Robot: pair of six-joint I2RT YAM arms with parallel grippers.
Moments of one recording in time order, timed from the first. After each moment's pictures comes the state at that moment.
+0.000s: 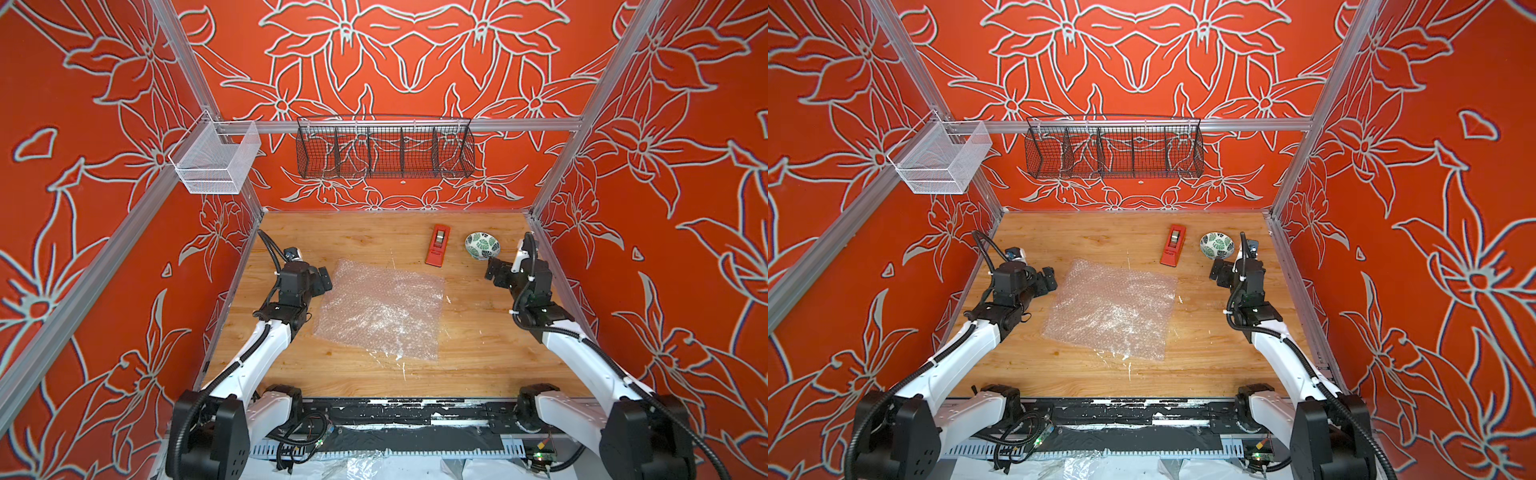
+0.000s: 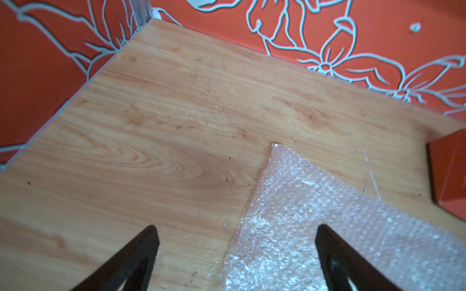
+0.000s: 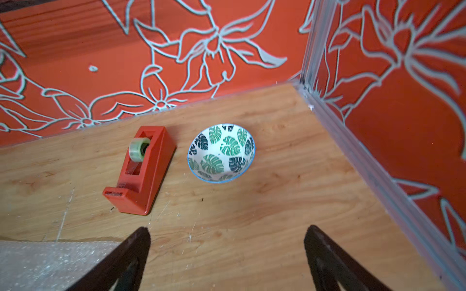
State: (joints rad) left arm -0.09 1.07 0.65 -0.14 -0.21 -0.42; right arm 0.11 1.09 0.66 -0.03 0.23 0.34
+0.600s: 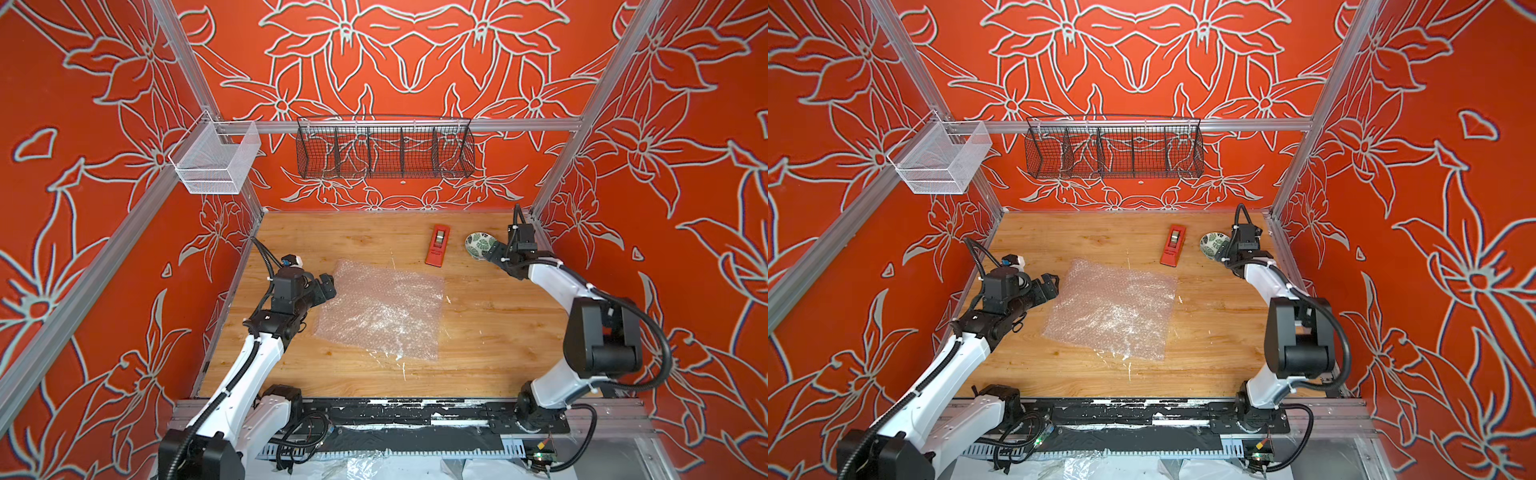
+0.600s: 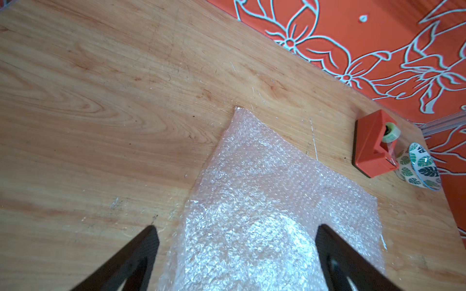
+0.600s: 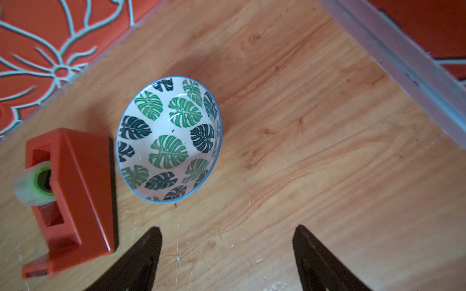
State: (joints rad) left arm -0.09 0.90 0.63 -0.34 0.00 -0.51; right arm -0.03 1.69 1.16 -0.38 0.11 0.60
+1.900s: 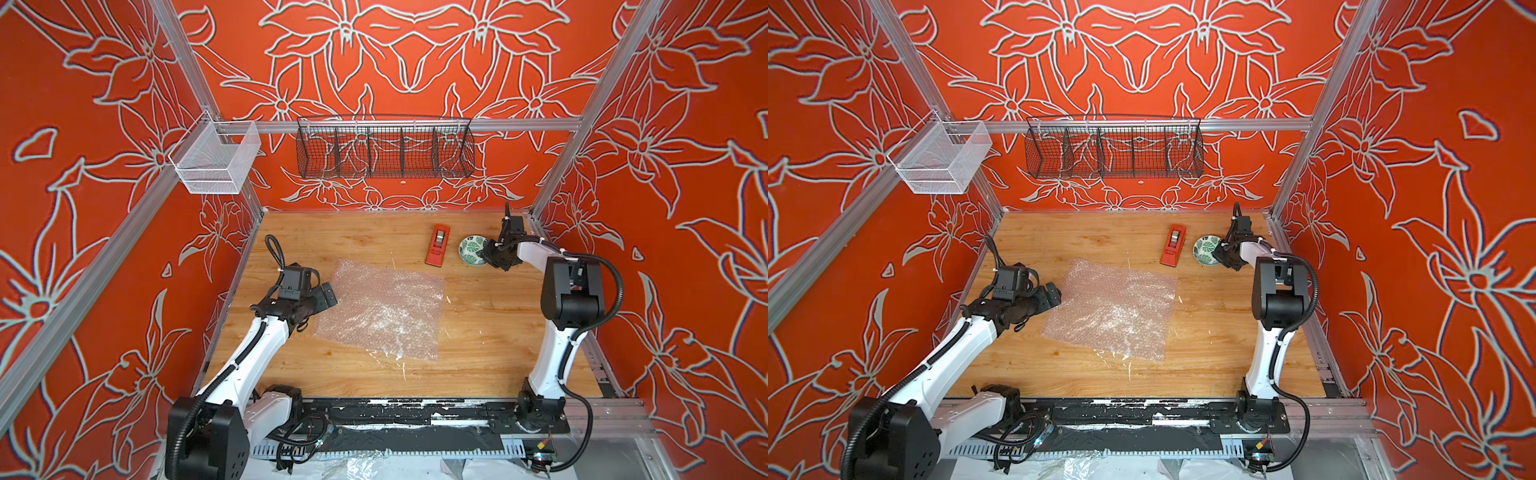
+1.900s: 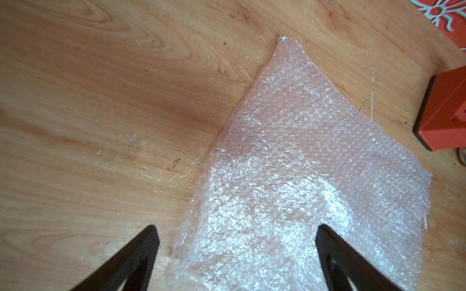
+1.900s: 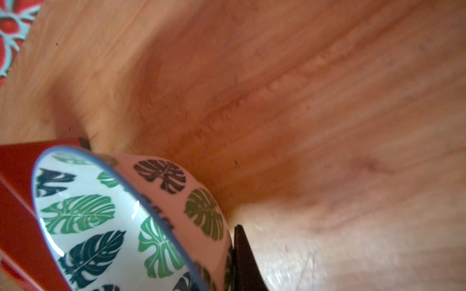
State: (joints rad) left arm -0.09 1.08 0.72 -0.57 0.00 -0.56; right arm -0.07 1.98 1.38 -0.47 -0.16 0.58
